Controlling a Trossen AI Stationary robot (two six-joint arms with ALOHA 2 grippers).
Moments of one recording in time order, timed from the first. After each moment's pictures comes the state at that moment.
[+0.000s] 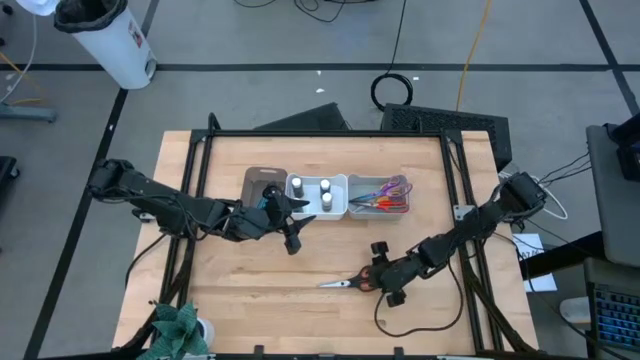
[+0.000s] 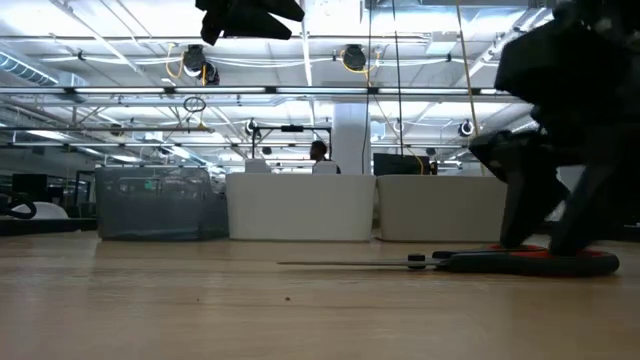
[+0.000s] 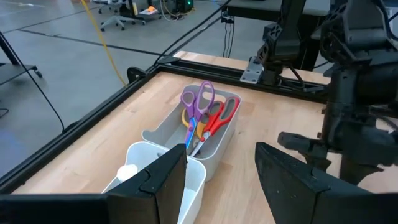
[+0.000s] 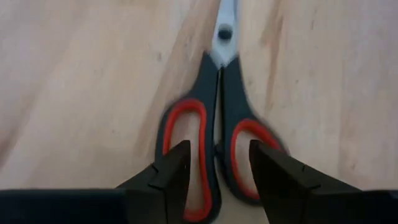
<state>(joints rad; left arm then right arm) -0.29 1.35 0.95 0.03 -0.63 -0.25 0.54 1.62 0.67 0.06 0.21 0.21</state>
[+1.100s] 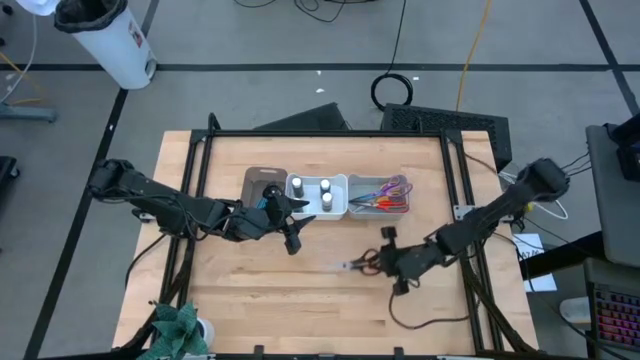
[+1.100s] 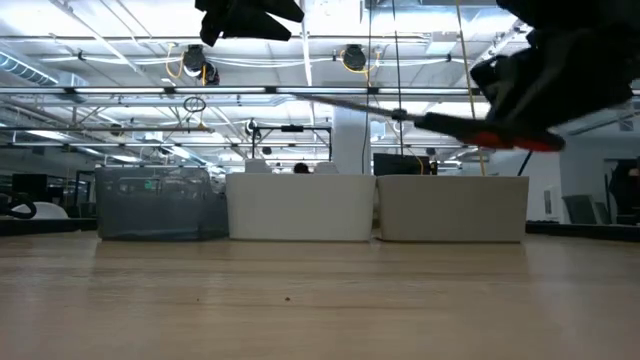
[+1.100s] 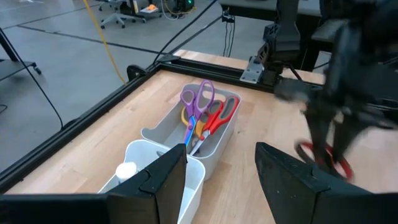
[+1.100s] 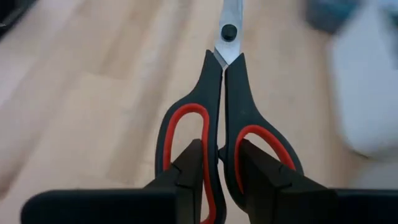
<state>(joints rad) -0.29 1.35 0.95 0.02 -0.63 -0.27 0.53 1.34 0.66 -0.07 0.36 0.13</state>
